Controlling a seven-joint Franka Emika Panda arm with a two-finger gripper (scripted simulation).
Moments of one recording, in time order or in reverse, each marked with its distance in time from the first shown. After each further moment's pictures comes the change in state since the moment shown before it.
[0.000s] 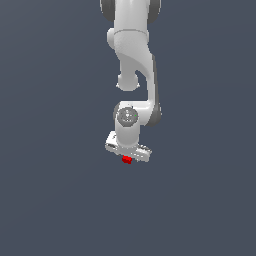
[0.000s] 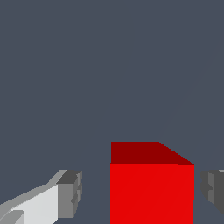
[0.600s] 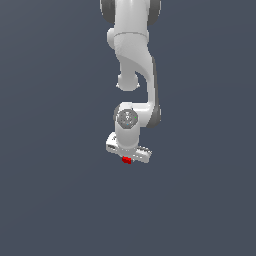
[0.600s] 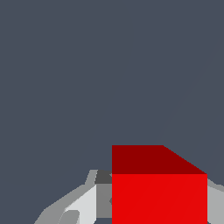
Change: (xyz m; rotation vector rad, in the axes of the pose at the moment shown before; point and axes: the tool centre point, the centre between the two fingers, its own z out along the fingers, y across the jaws) arm 0.001 -0.001 0.006 0.002 -0.001 0.014
